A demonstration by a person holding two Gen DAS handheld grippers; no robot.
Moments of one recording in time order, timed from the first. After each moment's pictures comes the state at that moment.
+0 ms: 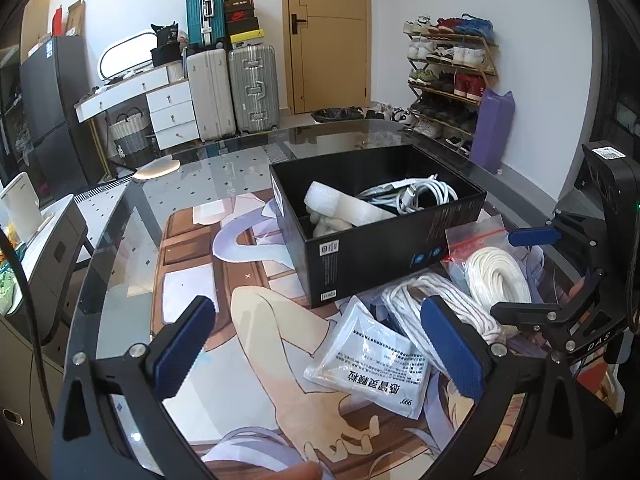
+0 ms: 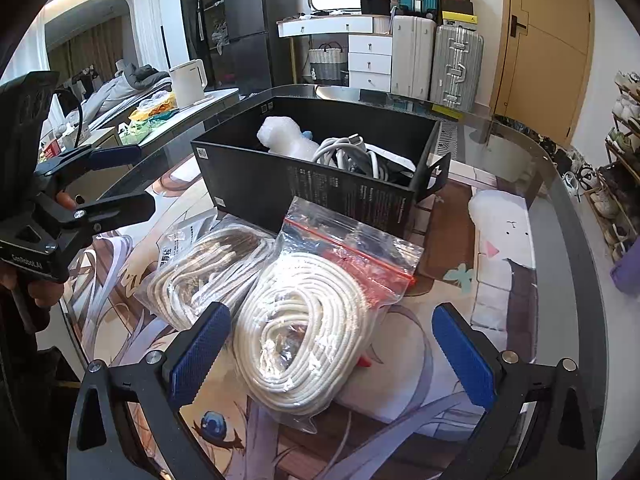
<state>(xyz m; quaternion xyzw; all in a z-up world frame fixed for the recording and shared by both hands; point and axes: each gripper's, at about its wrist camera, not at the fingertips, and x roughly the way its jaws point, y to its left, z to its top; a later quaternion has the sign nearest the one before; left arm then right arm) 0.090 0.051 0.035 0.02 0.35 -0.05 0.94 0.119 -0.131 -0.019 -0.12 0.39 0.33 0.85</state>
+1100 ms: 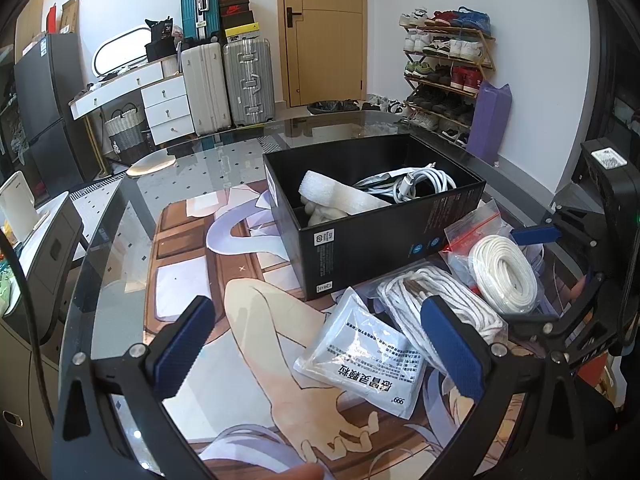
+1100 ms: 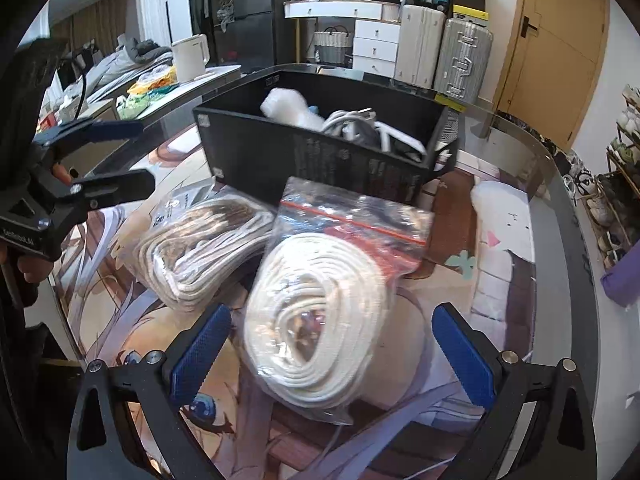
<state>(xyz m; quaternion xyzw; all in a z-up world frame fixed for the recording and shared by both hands) 0.091 0.050 0.028 0.02 0.36 -0.06 0.93 0.112 -0.124 -0.032 -0.17 0.41 0.32 0.84</state>
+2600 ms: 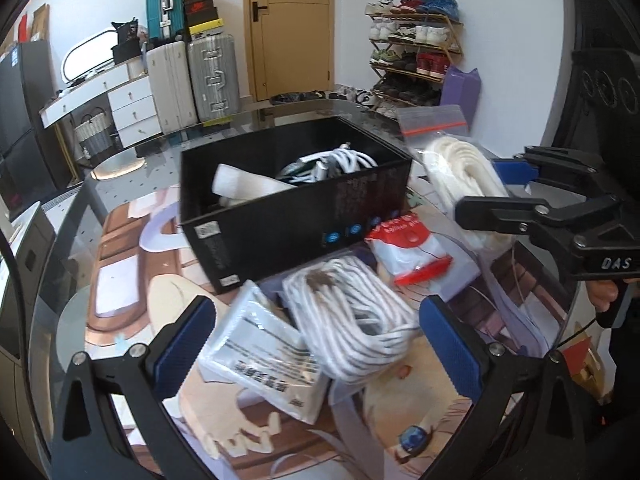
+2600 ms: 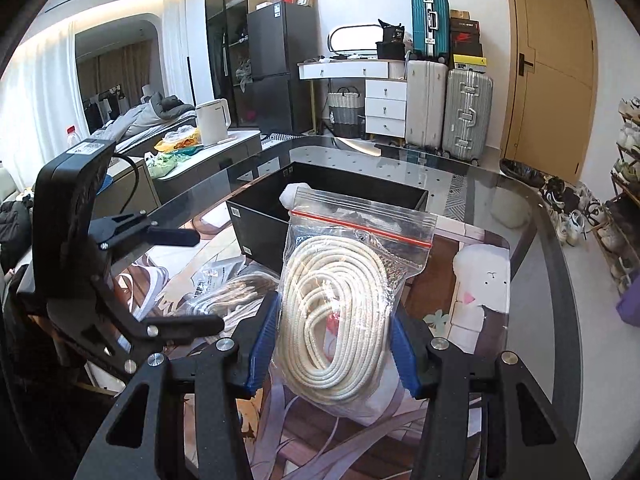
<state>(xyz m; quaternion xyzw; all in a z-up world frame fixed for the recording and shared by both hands) 0.087 -0.006 0.025 0.04 0.37 -0.11 0.92 0.102 -0.163 0.030 -0.10 0.31 0.37 0.87</state>
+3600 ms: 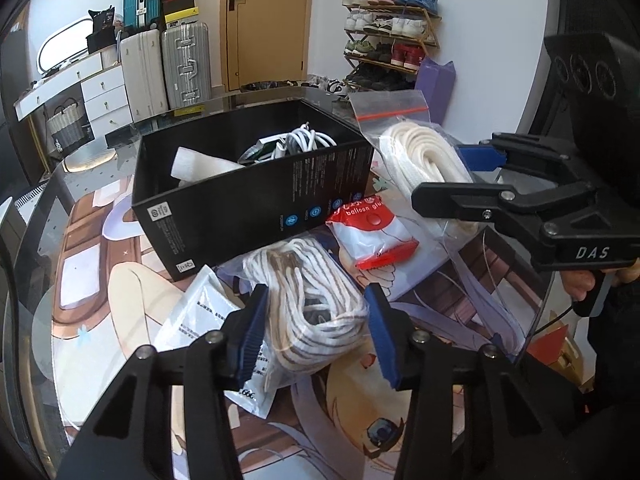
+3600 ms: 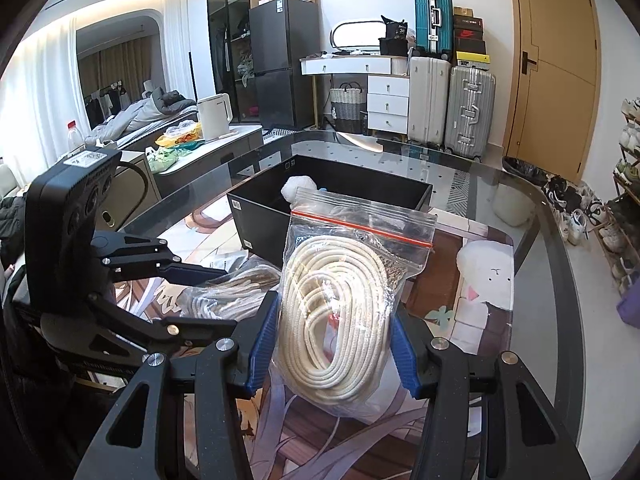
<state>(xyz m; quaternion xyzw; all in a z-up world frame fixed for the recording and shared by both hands) 0.086 -0.014 0.021 0.02 0.39 -0.17 0.91 0.102 -0.161 0.027 -0.11 0.32 0.37 0.86</state>
